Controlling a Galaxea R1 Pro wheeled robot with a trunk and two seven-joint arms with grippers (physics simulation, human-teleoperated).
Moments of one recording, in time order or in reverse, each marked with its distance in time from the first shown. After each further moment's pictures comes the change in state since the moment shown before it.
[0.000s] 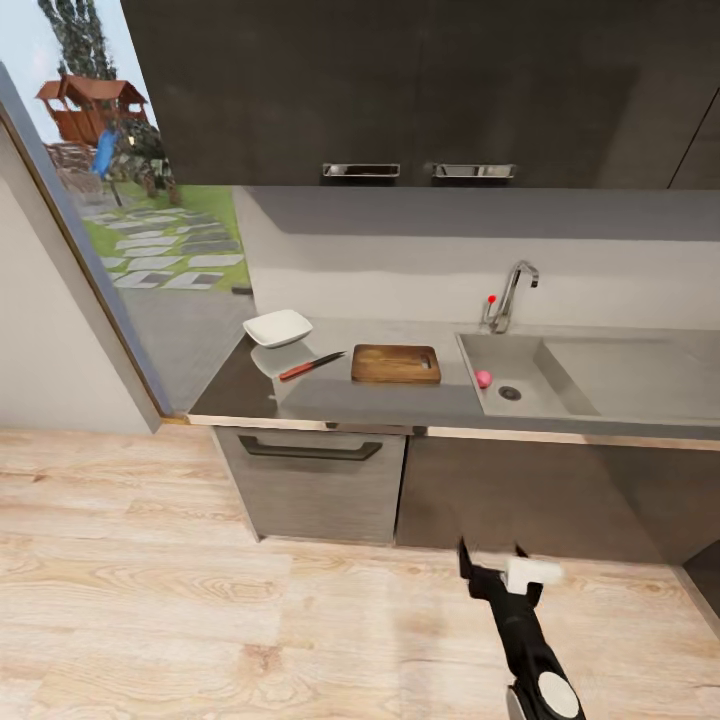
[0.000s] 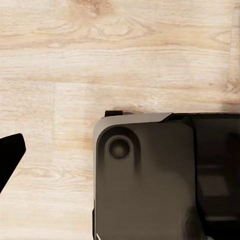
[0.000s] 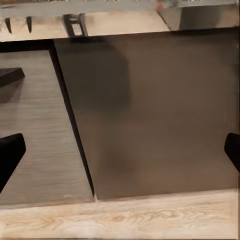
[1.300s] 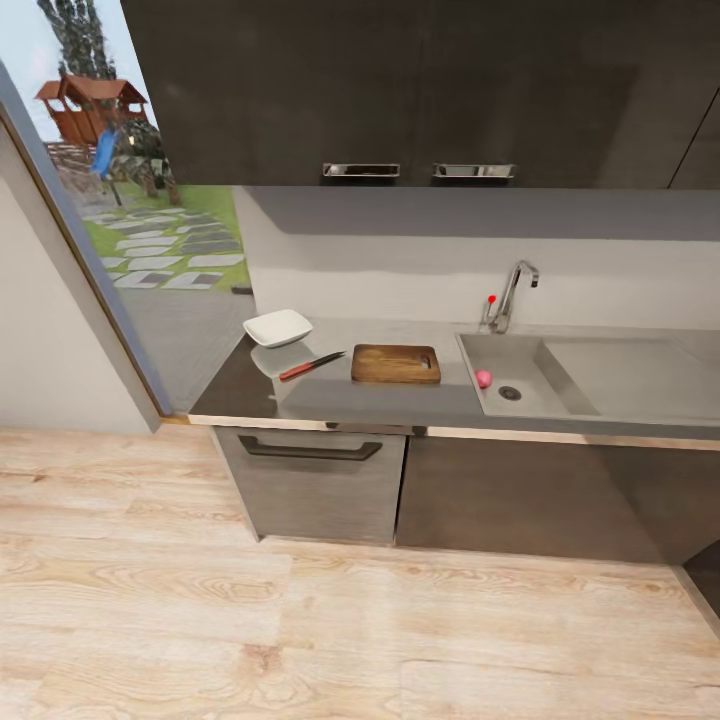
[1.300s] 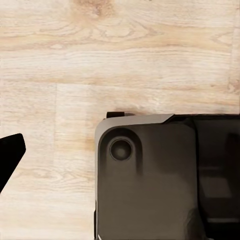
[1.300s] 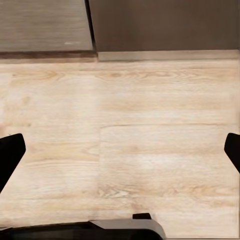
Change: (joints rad) left arm 0.000 0.001 0.002 -0.003 -0.003 -0.001 0.004; right arm 0.355 -0.012 0.054 0.575 0.001 -0.554 0.004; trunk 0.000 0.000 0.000
